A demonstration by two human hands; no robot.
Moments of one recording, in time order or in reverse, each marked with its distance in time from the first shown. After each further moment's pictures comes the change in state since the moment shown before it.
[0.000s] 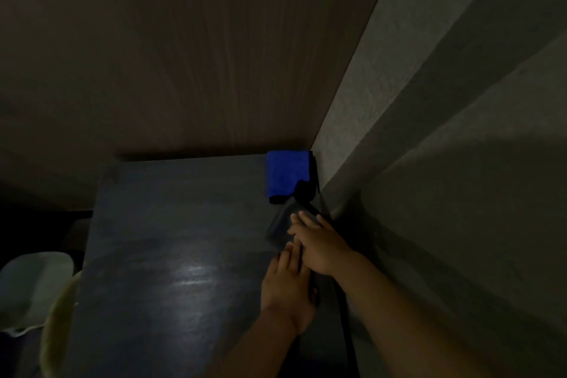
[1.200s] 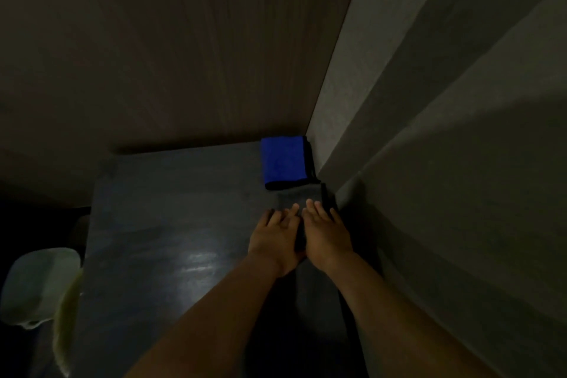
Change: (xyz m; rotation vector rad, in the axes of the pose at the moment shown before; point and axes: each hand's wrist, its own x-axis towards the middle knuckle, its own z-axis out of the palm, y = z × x) left_hand 0.032 -0.023 -0.036 0.107 -0.171 0.121; right_hand -0.014 0.000 0.019 -0.097 0.050 0.253
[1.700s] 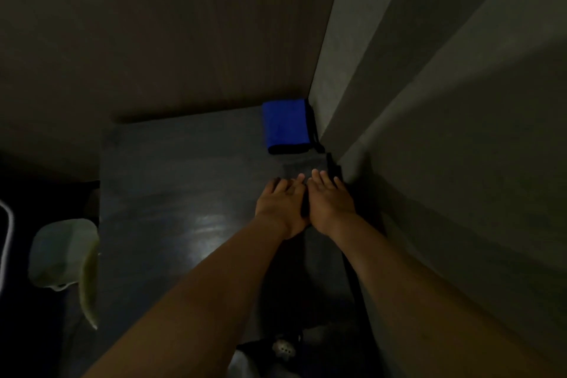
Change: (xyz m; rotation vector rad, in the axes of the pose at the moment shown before) left_hand -0.005 0.009 -0.001 0.017 -0.083 -0.020; right_hand -0.011 0.000 0.004 -0.026 -0.053 0.015
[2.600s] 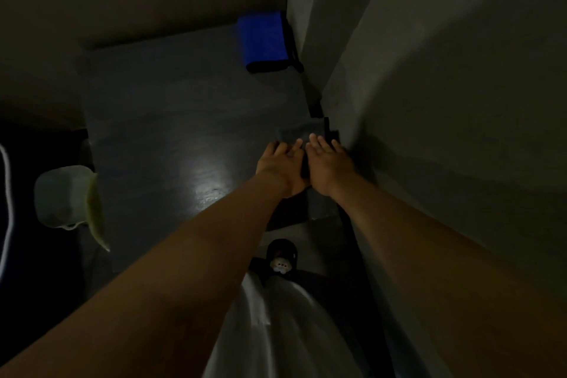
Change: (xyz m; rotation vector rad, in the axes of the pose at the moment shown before) left_hand -0.064 0.056 0.044 0.086 -0.164 0.033; right_hand -0.083 0.020 0.066 -0.035 -0.086 -0.005
